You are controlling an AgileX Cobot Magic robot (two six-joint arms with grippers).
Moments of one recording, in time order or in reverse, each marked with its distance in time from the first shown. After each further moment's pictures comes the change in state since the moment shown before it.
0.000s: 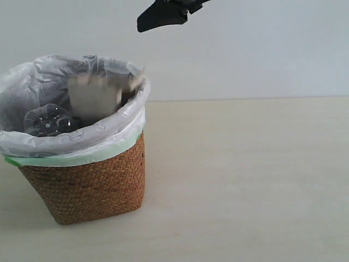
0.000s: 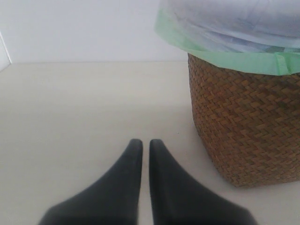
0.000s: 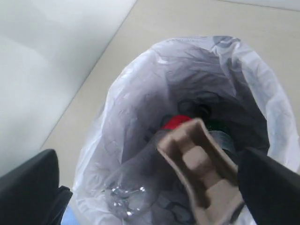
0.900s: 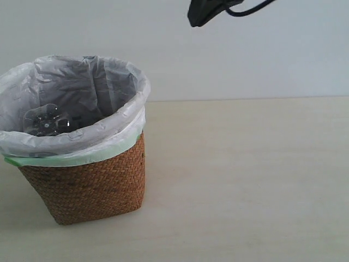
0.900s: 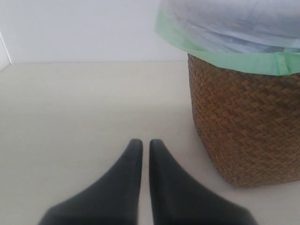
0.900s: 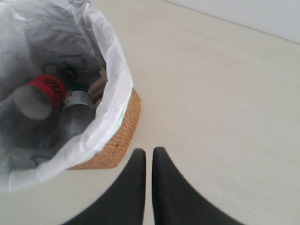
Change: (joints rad) left arm 0.000 0.000 0.000 0.000 0.000 0.000; right arm 0.002 -0.200 0.135 -0.536 0.136 0.095
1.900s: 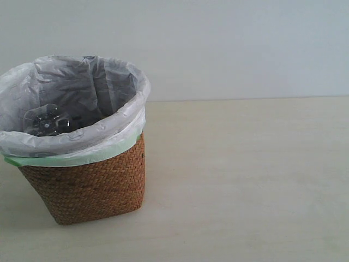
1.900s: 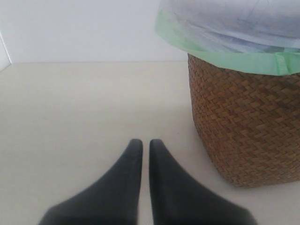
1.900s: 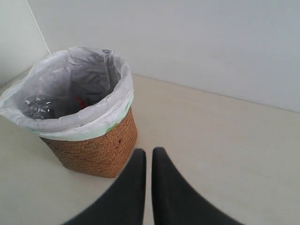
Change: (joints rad) left arm 0.000 0.000 0.000 0.000 0.000 0.000; right arm 0.000 -1.054 0.932 -0.050 -0.412 -0.013
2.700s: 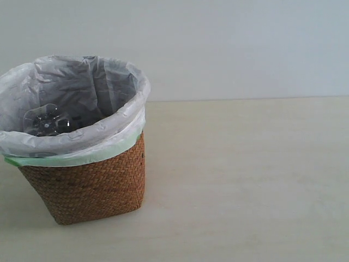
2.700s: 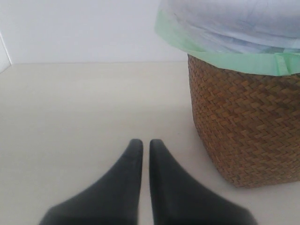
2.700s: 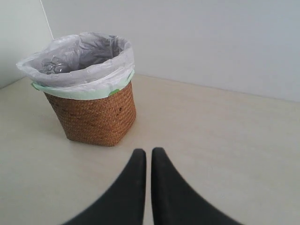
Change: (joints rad) left arm -0.001 0.000 0.000 0.000 0.000 0.000; right arm 0.007 -0.632 0.308 -0.029 0.184 0.006
